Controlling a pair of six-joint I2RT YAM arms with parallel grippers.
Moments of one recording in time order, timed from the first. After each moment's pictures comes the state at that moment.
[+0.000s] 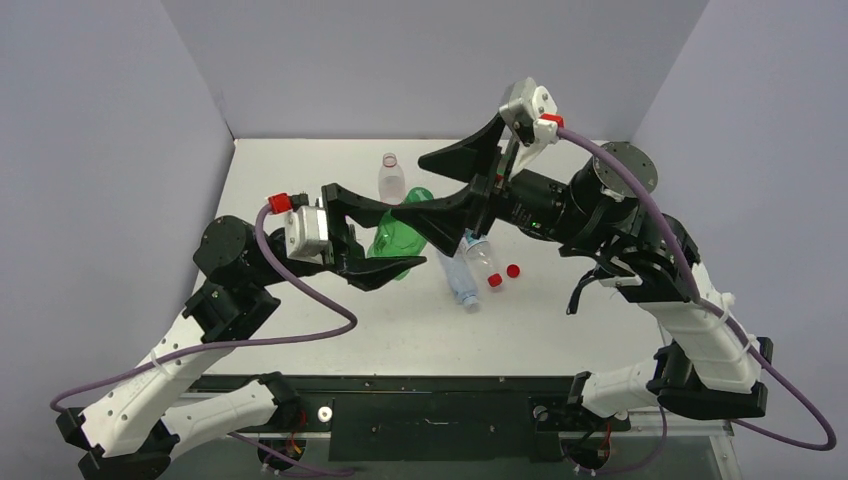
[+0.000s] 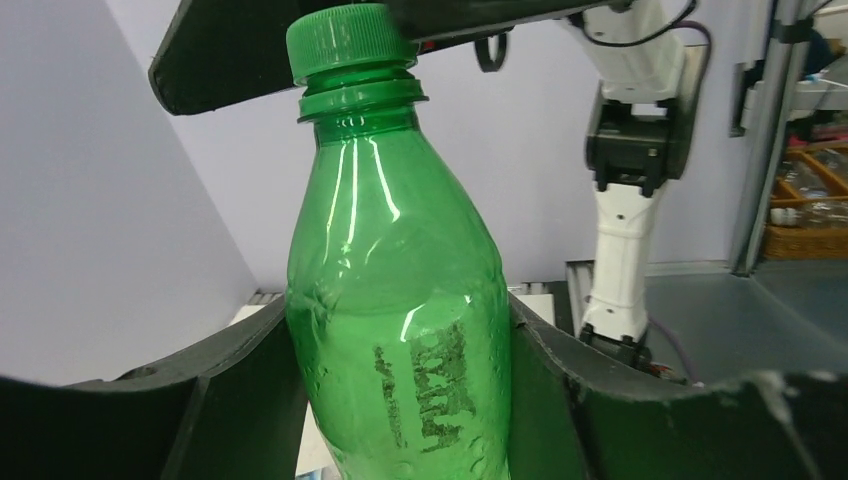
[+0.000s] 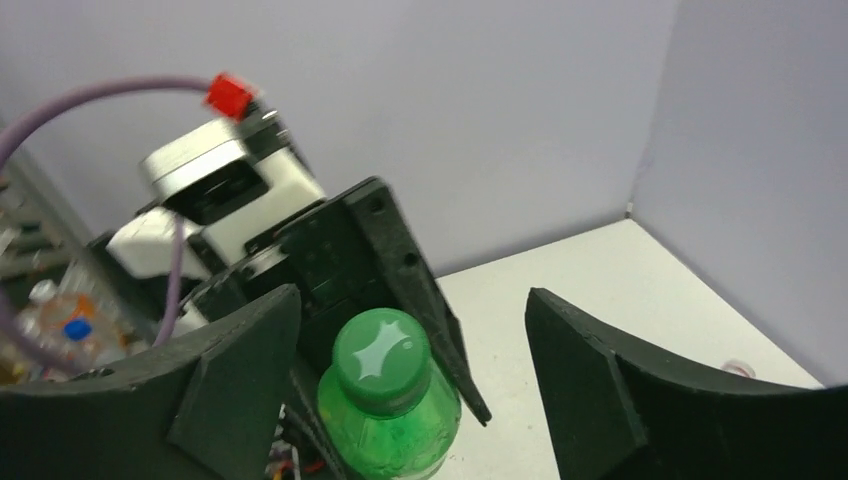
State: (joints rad) left arm -0.82 0.91 1.22 0.07 0.63 -0.07; right arm 1.09 1.33 2.05 -0.57 -0.21 0.11
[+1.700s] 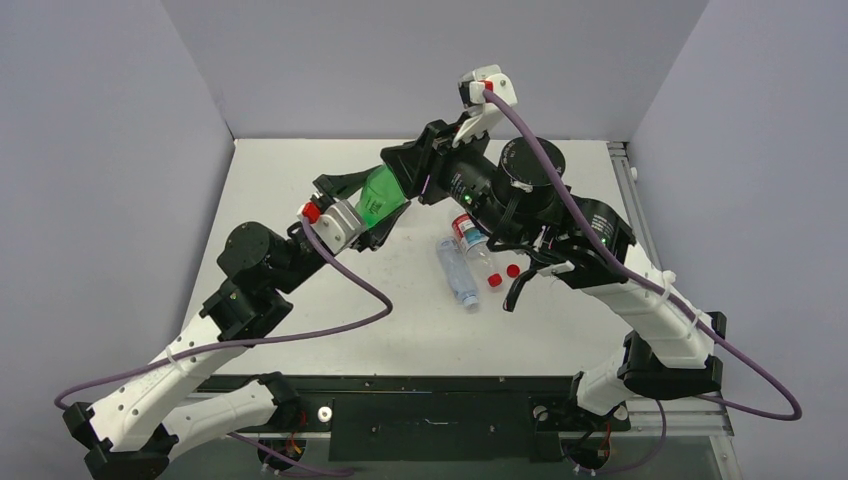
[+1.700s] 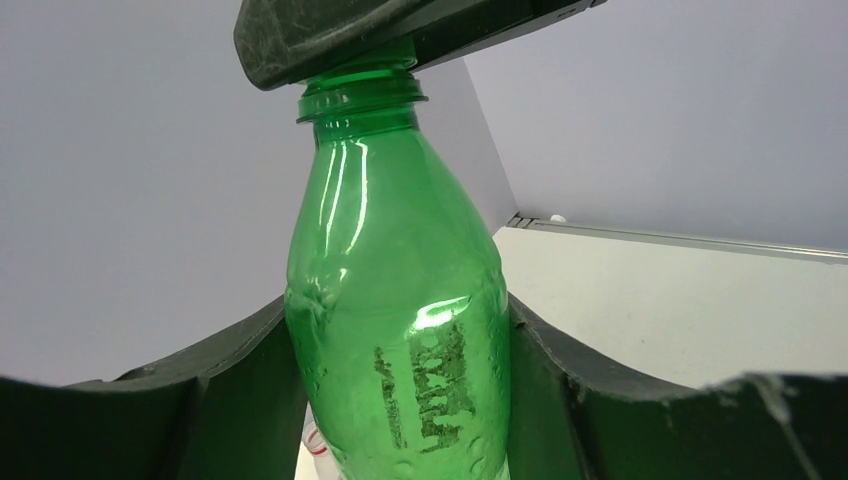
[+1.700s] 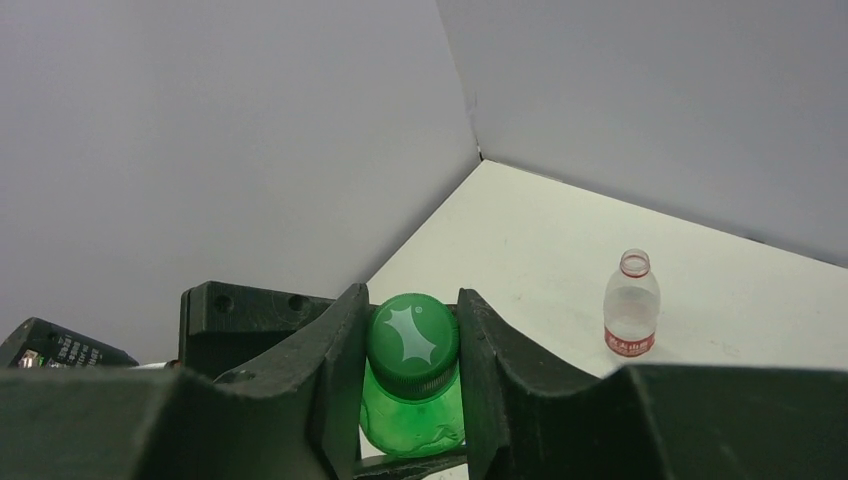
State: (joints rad) left arm -0.83 0.89 1.10 0.12 0.10 0.37; right arm 1.17 1.52 2.17 -0.62 0.43 0.30
